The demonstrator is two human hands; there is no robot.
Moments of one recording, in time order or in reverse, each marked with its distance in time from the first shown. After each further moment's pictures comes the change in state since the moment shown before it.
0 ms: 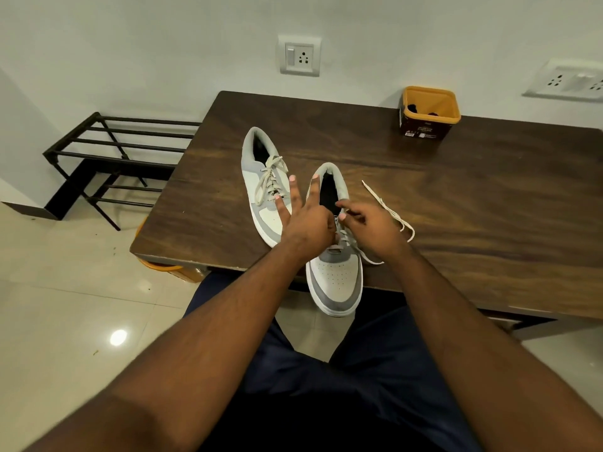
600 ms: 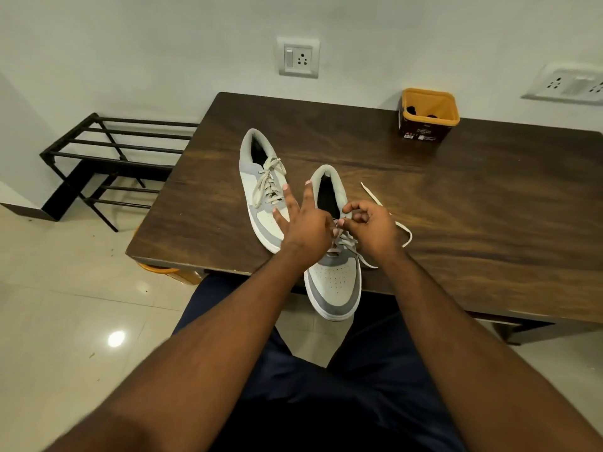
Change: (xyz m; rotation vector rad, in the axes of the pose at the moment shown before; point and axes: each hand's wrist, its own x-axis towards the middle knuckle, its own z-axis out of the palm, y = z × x) left_hand -0.001 0.004 0.004 -0.197 0.046 -0.093; right_hand 0.004 0.009 0.011 0.355 0.147 0.186
